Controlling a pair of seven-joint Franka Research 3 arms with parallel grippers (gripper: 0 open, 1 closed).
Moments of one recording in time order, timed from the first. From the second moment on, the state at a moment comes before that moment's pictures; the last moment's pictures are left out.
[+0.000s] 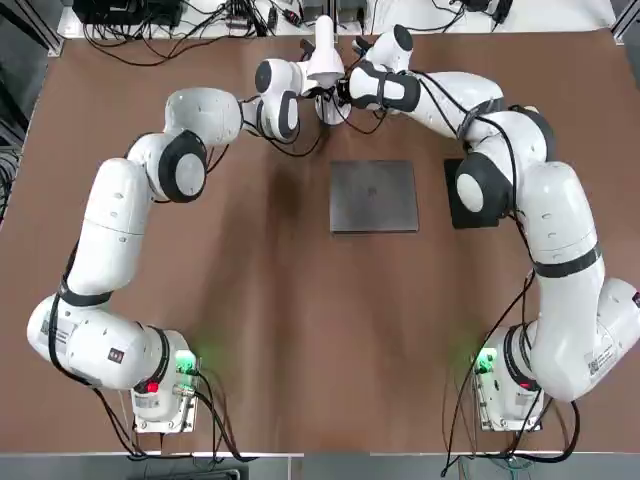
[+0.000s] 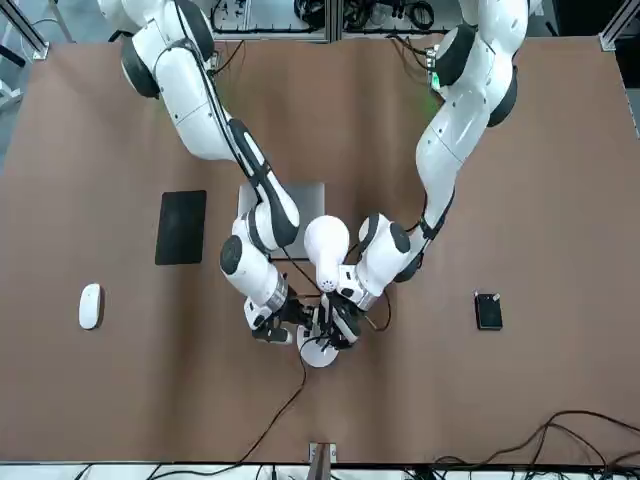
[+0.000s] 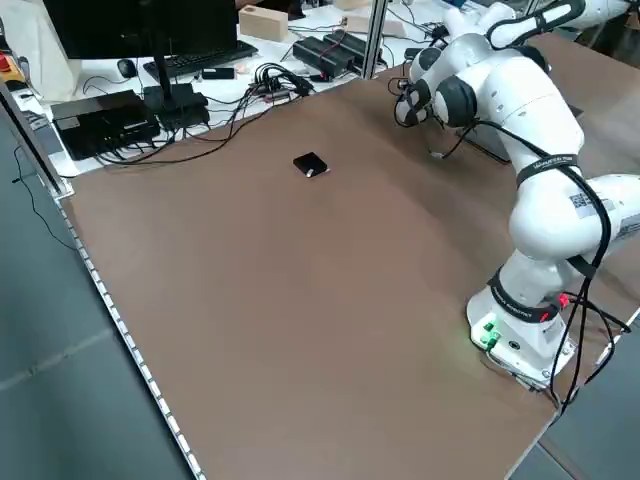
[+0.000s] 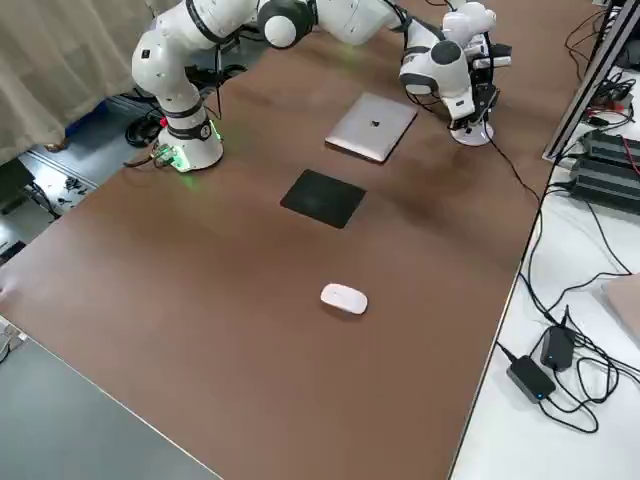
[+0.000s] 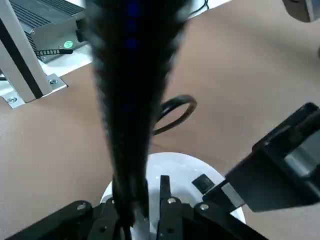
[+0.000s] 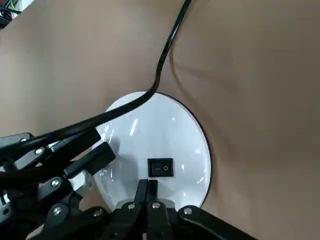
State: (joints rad) left arm -0.32 1.20 -0.45 -1.20 -0.04 3.14 0.51; right arm 0.55 1.03 0.02 -1.21 0.56 2.64 0.30
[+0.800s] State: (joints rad) left arm -0.32 1.20 -0.45 -1.20 -0.04 3.14 0.51; right arm 0.55 1.03 0.02 -1.21 0.56 2.64 0.30
